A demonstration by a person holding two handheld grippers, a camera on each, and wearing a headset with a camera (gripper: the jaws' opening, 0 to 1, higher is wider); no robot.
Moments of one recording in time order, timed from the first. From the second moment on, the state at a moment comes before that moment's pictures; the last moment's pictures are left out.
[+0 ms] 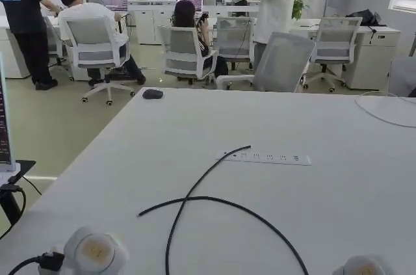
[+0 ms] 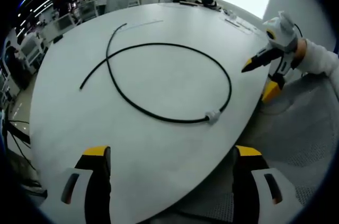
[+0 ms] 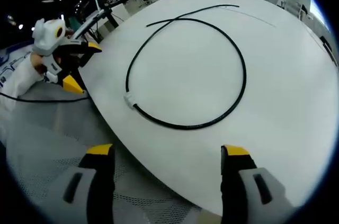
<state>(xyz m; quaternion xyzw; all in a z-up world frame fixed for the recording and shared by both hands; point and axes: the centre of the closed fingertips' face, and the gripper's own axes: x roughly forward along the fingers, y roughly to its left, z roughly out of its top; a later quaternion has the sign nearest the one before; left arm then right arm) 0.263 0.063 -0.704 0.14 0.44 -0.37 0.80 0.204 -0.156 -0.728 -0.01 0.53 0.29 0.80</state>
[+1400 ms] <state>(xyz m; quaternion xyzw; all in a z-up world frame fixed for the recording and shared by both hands) 0.266 0.060 -0.693 0.13 0.43 -0.38 0.81 0.228 -0.073 -0.702 -0.11 0.40 0.44 0.80</state>
